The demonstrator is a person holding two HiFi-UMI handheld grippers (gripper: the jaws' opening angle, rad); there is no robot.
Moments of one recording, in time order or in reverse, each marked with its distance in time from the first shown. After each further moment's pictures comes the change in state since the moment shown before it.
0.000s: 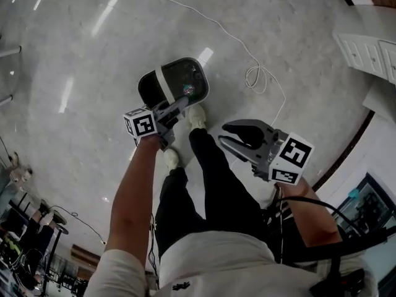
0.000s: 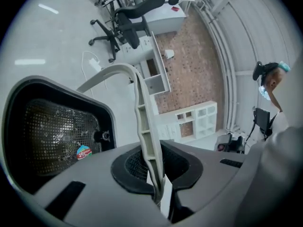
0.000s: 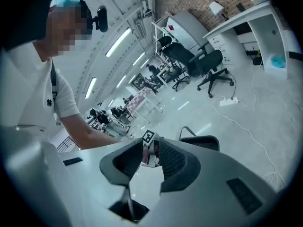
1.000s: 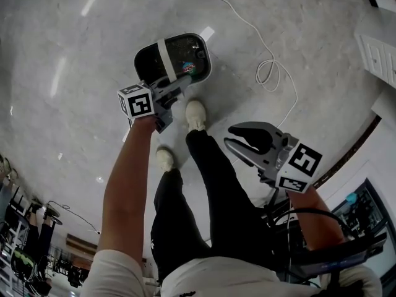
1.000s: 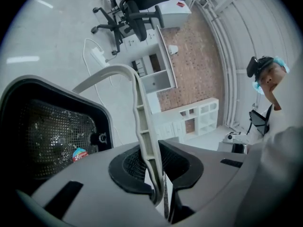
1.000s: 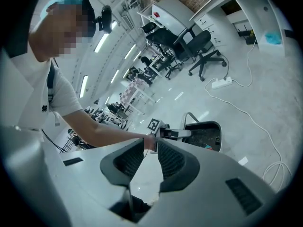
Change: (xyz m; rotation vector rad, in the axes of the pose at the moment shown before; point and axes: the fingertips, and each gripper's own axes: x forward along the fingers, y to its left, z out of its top) left arm 0.072 0.156 0.017 0.027 0.039 -0.043; right arm 0.057 -0.132 -0.079 0.098 0.103 -0.004
